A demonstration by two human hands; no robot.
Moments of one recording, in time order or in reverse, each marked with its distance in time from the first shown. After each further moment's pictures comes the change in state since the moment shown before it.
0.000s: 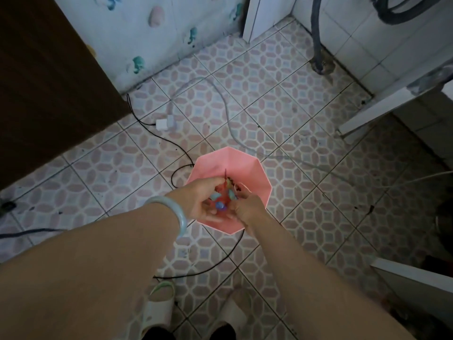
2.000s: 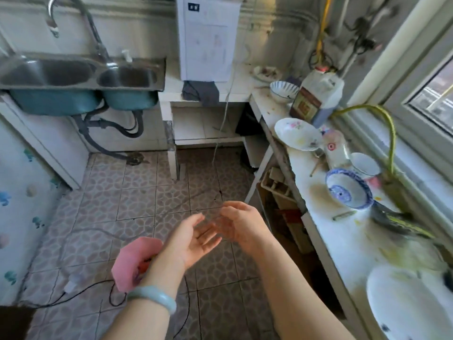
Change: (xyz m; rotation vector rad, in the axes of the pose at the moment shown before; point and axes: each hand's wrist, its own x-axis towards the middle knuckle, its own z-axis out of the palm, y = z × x) left_hand -0.482 -0.105 0.194 0.241 -0.495 0.149; right_hand -0.589 -0.034 -0.172 0.860 0.498 -0.365
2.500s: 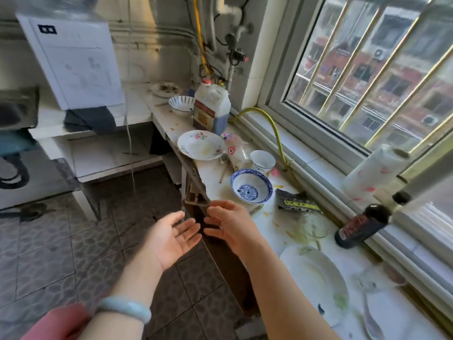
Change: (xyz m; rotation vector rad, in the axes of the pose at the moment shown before) left_hand 0.007 -0.056 0.176 0.247 -0.220 -0.049; right_hand -0.039 -0.053 -0.168 0.186 0.261 -0.151
